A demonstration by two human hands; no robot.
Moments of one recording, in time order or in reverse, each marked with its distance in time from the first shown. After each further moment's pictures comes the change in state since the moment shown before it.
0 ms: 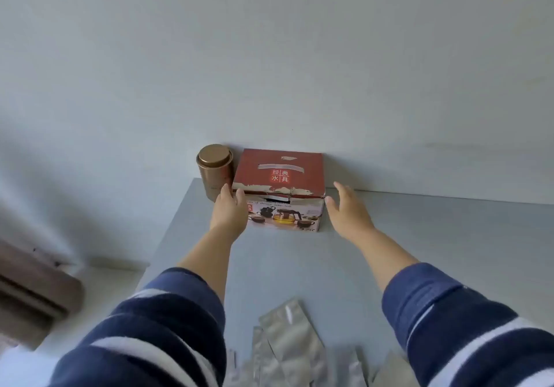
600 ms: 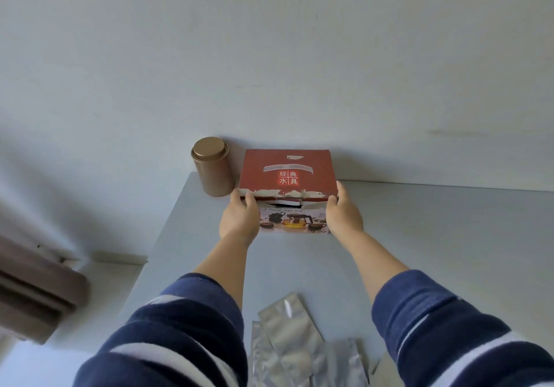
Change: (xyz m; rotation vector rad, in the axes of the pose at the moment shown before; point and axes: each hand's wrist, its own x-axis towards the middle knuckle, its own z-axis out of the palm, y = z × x) left_hand -0.021 0.004 0.029 0.021 -0.016 -0.103; right_hand -0.005 -0.003 0.022 0.253 0.065 0.224
